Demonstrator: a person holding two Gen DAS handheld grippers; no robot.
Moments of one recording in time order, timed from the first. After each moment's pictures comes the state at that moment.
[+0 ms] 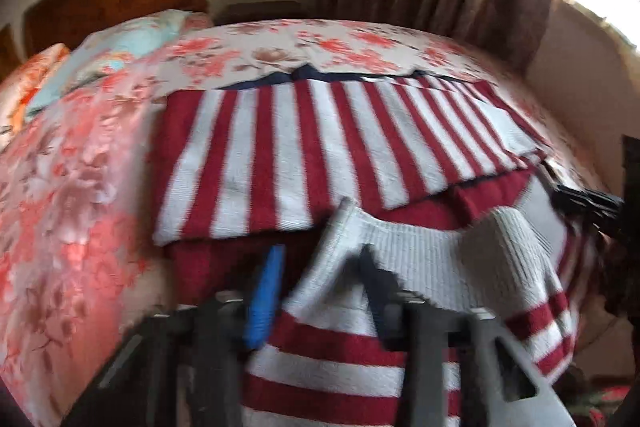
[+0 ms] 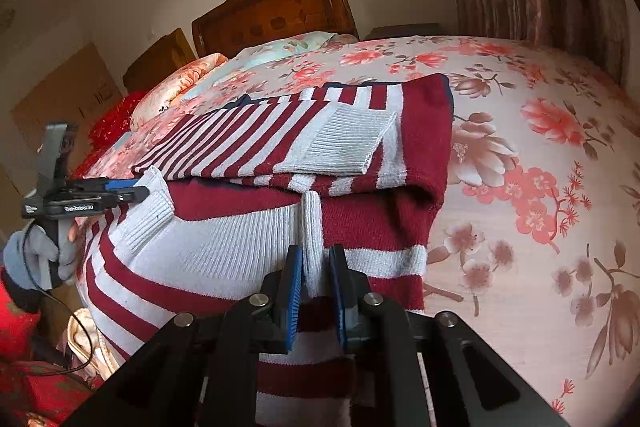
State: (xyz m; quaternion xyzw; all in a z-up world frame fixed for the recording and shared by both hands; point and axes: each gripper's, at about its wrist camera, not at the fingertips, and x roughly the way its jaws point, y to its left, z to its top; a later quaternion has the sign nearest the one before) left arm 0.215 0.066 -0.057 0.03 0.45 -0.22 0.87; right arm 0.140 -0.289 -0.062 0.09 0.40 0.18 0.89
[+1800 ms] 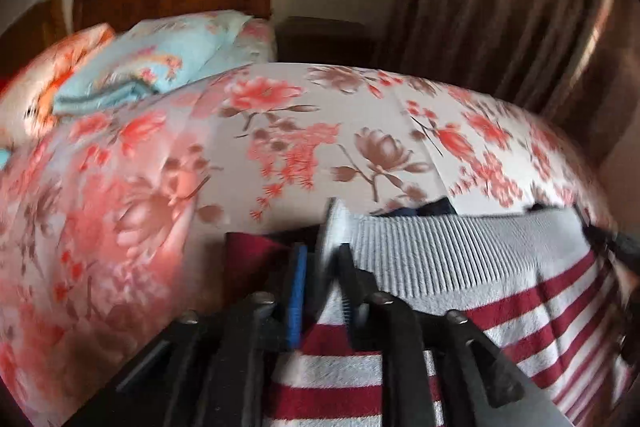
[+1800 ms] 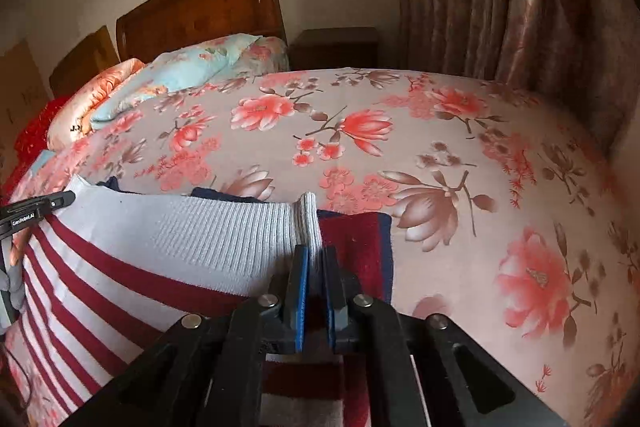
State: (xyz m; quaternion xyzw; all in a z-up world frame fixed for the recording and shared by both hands) left arm 0.369 0.095 -0.048 -0.04 0.44 -0.10 0.89; right arm 0.304 -0.306 -0.042 0.05 0.43 0.04 0.90
